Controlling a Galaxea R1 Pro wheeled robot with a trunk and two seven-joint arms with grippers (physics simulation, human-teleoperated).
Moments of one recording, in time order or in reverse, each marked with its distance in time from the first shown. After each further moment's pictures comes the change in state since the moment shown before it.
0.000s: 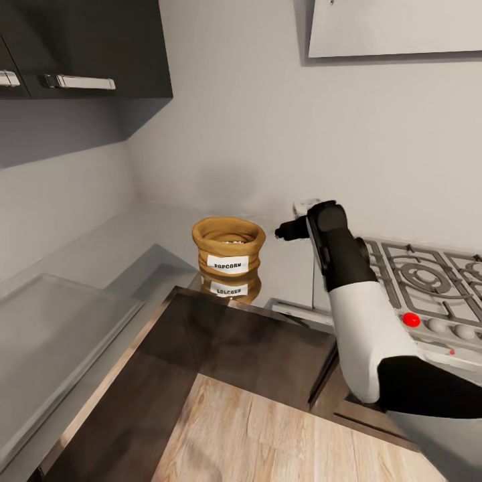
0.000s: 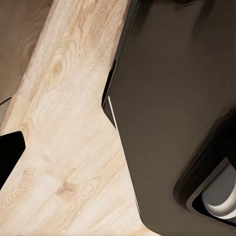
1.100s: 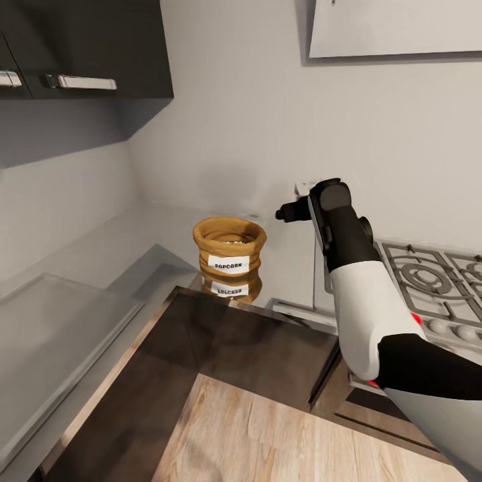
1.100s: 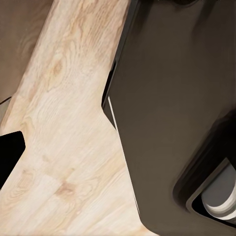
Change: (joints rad) left arm 0.000 0.000 0.002 -0.001 0.001 0.000 0.000; right arm -0.104 0.008 -0.018 0.040 0.000 0.000 -0.008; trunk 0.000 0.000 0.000
